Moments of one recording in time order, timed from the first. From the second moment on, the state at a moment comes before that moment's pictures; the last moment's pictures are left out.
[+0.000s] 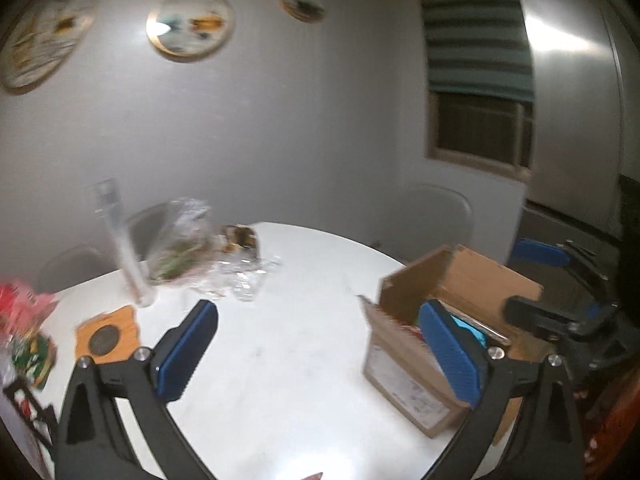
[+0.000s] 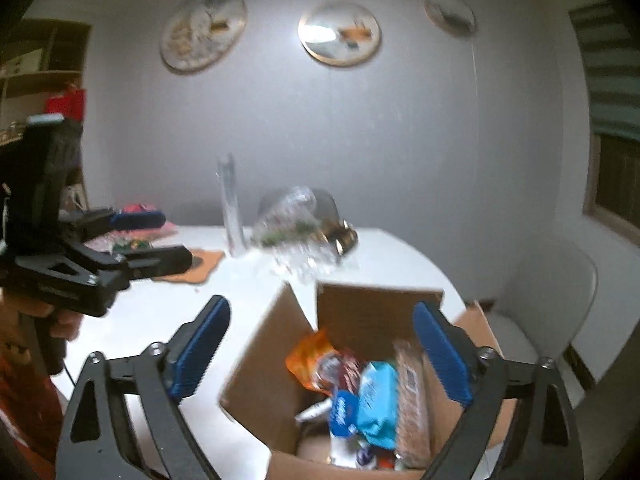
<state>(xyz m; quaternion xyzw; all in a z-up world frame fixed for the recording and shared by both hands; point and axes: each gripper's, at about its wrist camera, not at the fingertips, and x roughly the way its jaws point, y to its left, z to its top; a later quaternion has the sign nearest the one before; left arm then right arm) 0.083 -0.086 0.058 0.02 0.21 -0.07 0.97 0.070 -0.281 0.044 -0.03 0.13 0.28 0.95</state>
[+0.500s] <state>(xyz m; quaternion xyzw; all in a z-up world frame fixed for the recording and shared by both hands) 0.060 -0.063 0.009 -0.01 0.21 0.00 0.98 0.054 -0.255 0.011 -0.04 0.10 0.29 0.95</state>
